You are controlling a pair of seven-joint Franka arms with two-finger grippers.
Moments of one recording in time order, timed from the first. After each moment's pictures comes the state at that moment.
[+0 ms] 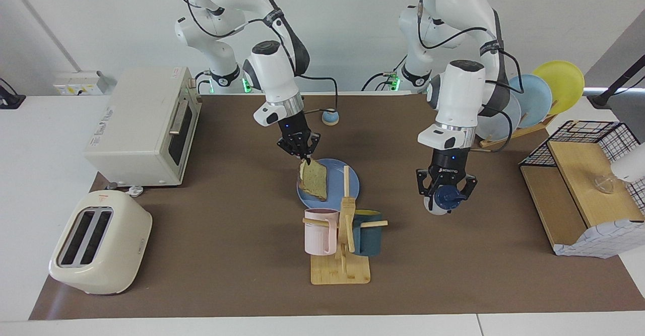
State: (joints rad) left arm -0.67 0.17 0.40 -1.92 -0.08 2.62 0.16; right arm 0.53 0.09 0.05 -2.24 0.09 2.80 0.70
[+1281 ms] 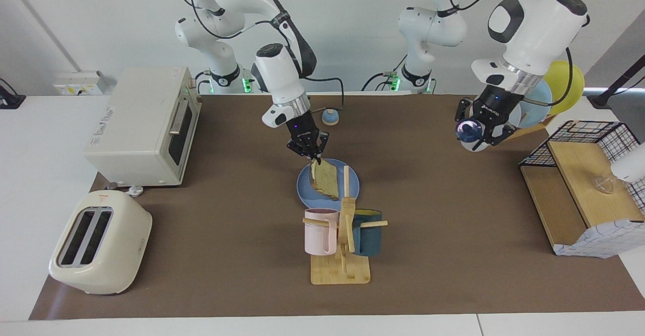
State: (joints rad) left arm -0.53 -0.10 0.41 -1.90 -0.18 1.98 0.91; right arm 0.53 0.12 0.05 -2.24 0.17 2.86 0.60
